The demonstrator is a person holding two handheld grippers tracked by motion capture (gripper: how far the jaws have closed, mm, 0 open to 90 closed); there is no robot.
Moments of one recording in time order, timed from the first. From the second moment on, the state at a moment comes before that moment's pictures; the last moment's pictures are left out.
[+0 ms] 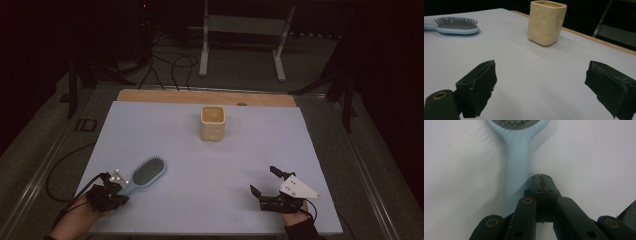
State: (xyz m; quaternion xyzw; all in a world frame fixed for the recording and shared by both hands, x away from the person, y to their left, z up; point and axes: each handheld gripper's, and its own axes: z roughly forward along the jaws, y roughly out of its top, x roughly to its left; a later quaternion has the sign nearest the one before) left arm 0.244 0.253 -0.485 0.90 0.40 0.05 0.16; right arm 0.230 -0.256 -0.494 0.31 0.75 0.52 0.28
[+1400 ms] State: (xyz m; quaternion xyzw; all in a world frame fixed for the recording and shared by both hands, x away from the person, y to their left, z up) left arm 0.267 0.274 -0.432 0.90 0.39 0.06 0.16; right arm 0.230 -0.254 -0.494 0.31 0.75 0.51 0.27
